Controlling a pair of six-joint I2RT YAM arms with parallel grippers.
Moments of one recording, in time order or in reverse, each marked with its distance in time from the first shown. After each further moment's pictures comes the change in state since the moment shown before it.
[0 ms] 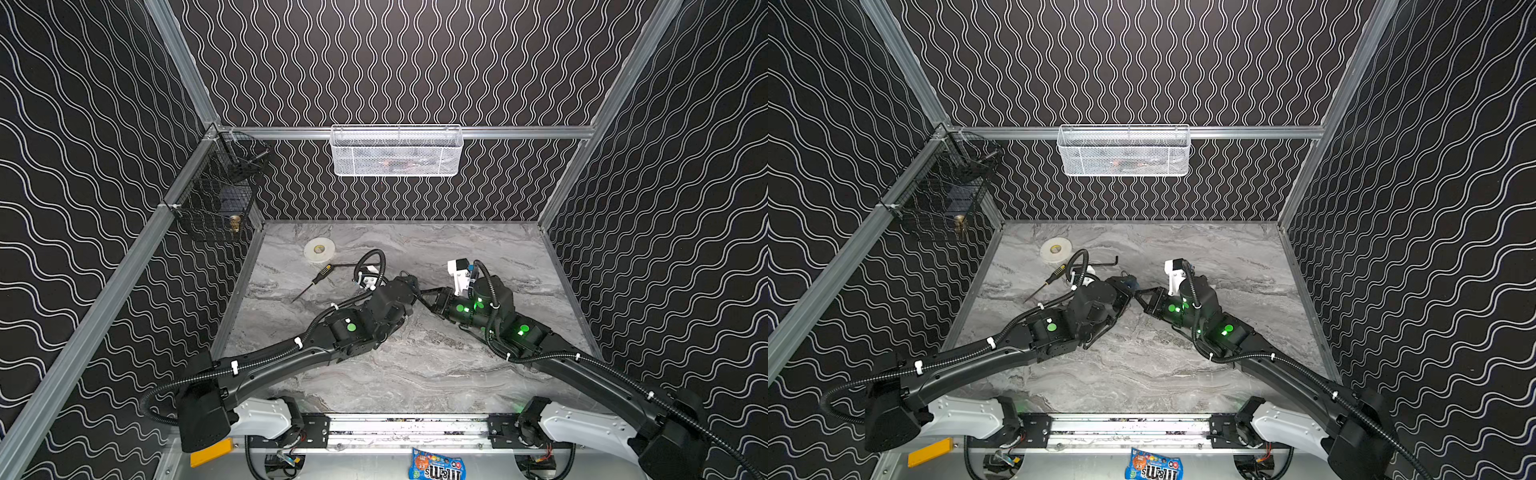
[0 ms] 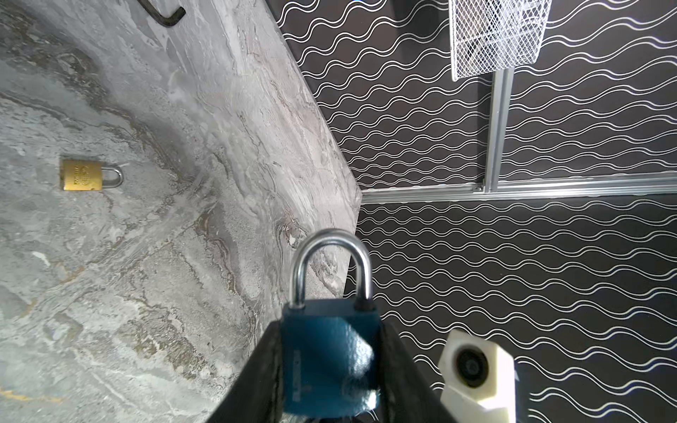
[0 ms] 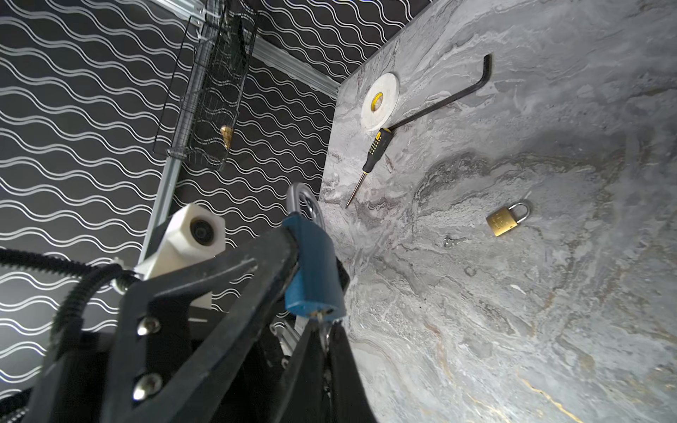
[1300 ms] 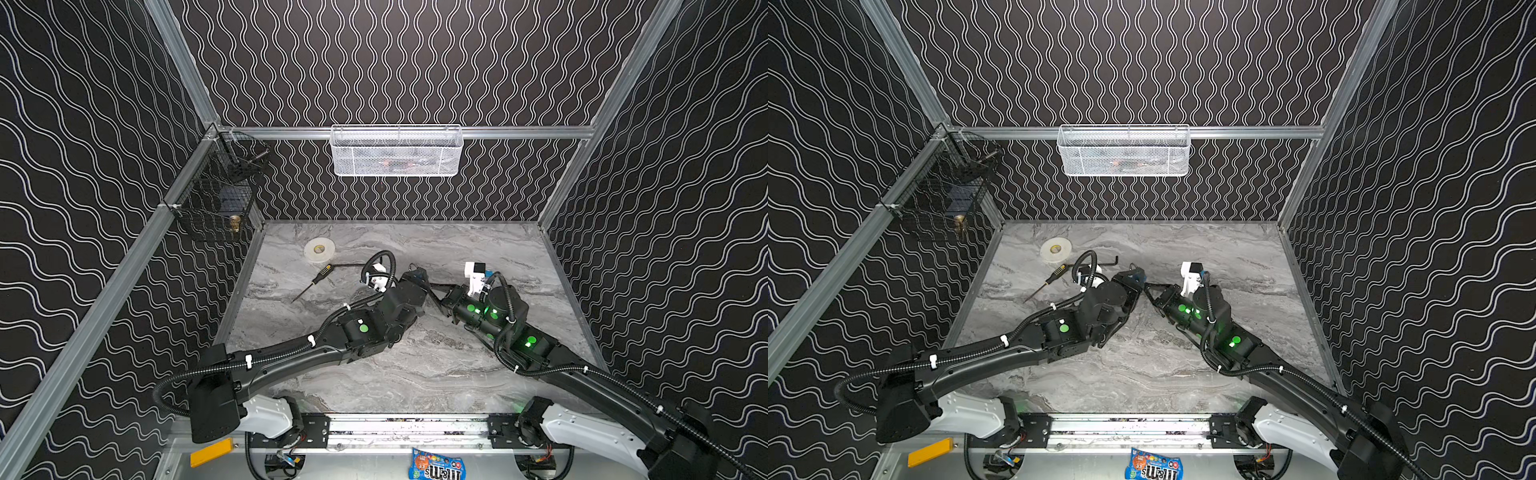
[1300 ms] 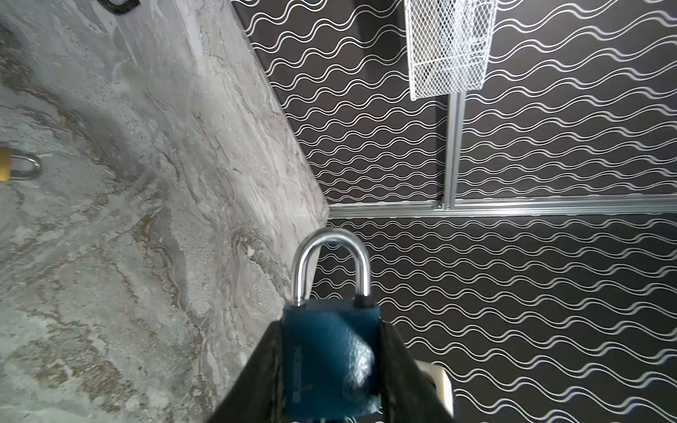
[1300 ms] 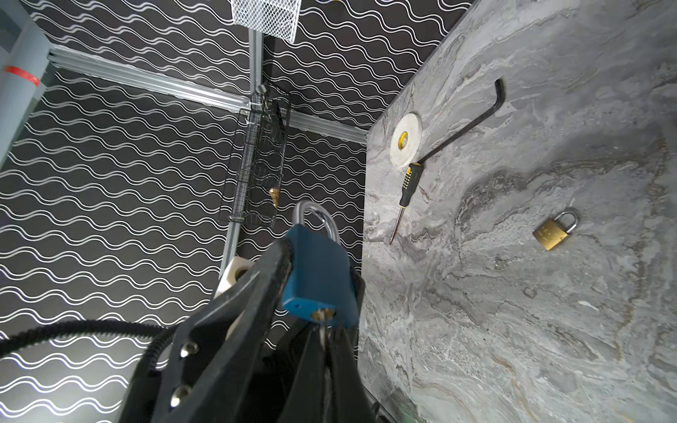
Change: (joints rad) left arm -0.056 0.065 0.040 0.123 -0.113 -0.051; right arm 0.000 -0.093 -0.098 0.175 0.113 0.230
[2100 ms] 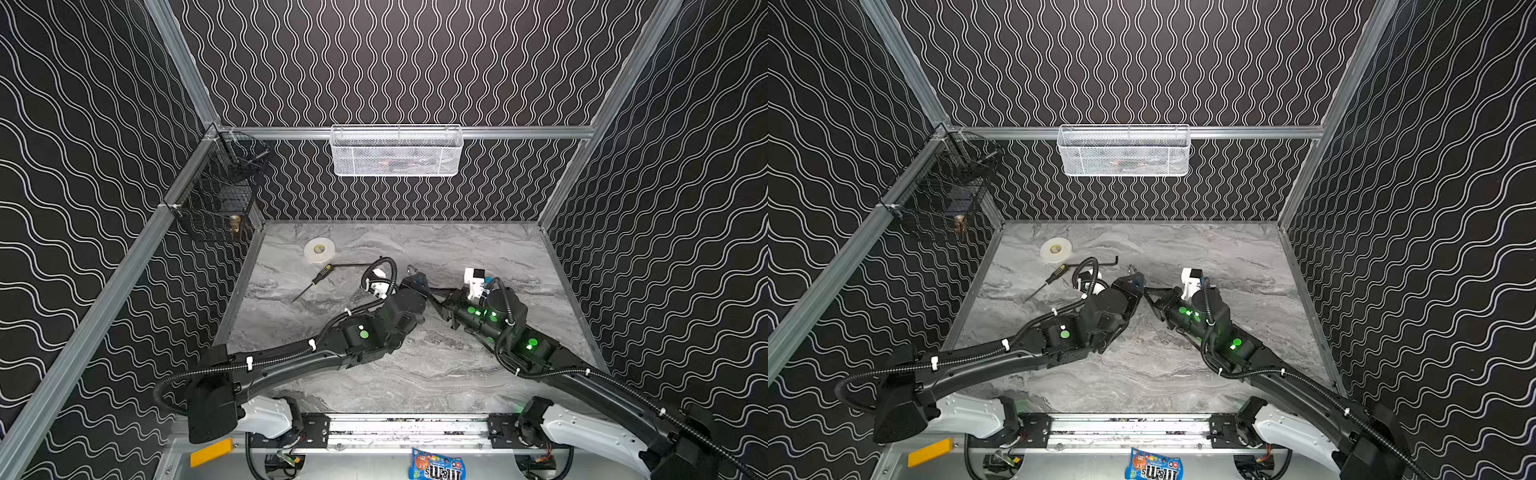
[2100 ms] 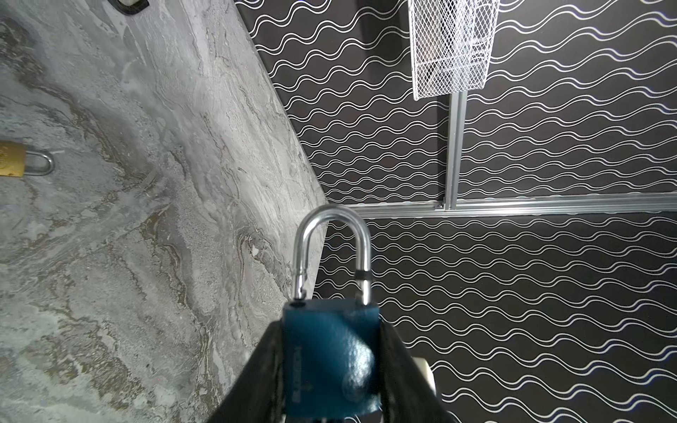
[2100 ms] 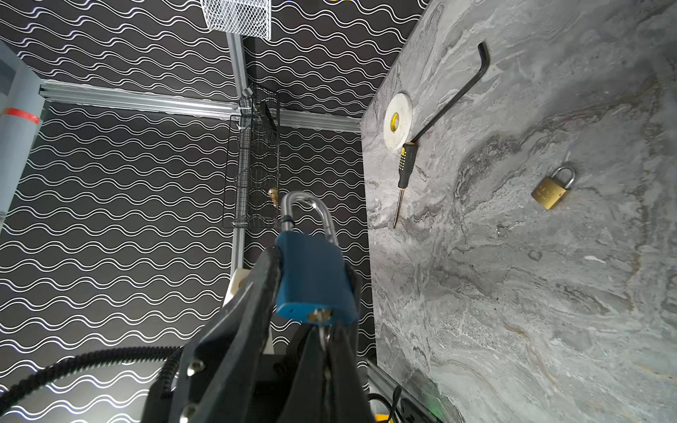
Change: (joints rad) left arm -0.027 -0.012 -0.038 0.020 -0.047 0.001; right arm 0.013 -0.006 -0.008 -0.042 0.008 0.112
